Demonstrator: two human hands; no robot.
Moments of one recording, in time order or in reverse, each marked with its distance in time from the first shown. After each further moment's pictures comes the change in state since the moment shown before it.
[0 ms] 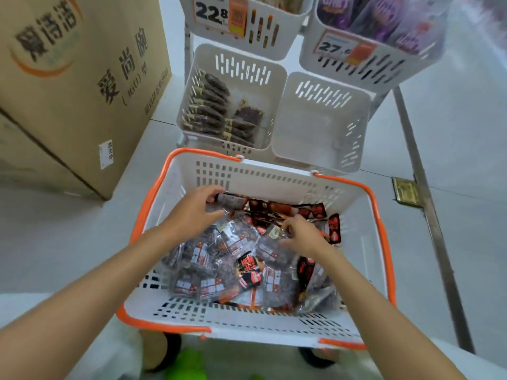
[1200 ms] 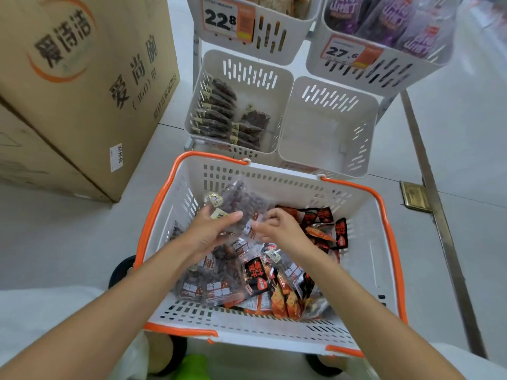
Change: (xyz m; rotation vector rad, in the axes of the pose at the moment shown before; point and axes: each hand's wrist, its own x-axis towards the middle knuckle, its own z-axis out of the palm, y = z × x) left_hand -0.013 0.003 0.030 -1.079 -0.039 -0.445; right_hand -0.035 -0.097 -0.026 0.930 -0.086 0.094
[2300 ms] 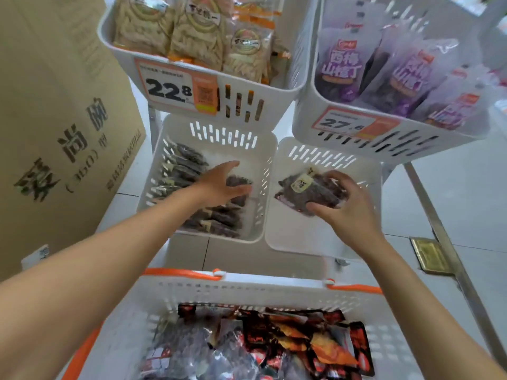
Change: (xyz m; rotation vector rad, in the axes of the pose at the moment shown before) left_hand 0.266 0.195 0.050 1.194 -0.088 0.404; right_hand 0.141 -0.108 -0.179 -0.346 0.644 -0.516
